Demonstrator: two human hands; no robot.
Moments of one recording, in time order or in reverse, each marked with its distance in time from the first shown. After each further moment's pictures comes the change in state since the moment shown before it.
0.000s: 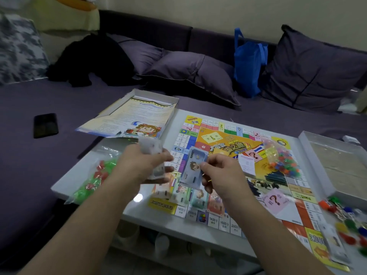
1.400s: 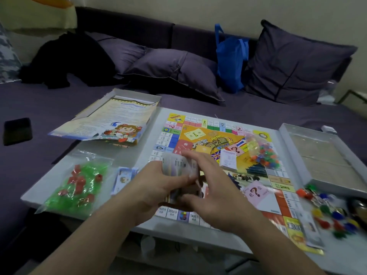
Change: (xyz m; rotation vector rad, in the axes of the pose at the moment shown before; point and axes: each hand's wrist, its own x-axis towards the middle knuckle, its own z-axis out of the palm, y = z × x) left_hand -0.032 -0.019 0.064 0.025 -0.395 -0.029; right_hand -0.041 0.001 -0.047 -0.462 -0.291 -0.482
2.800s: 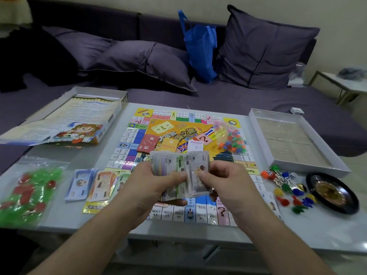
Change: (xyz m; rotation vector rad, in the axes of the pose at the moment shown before) left_hand 0.026 -0.023 0.080 0.008 0.005 0.053; right_hand -0.053 0.052 -0.066 0.420 0.345 0.528
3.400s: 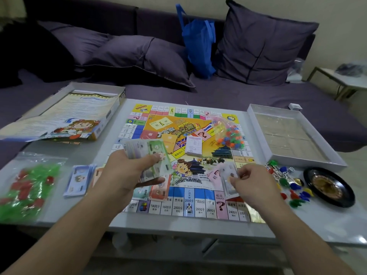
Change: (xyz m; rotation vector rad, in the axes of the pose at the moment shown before) left_hand 0.015 0.008 -0.030 -0.105 0.303 -0.023; right_hand 0.017 0.037 -0.049 -0.579 0.293 0.176
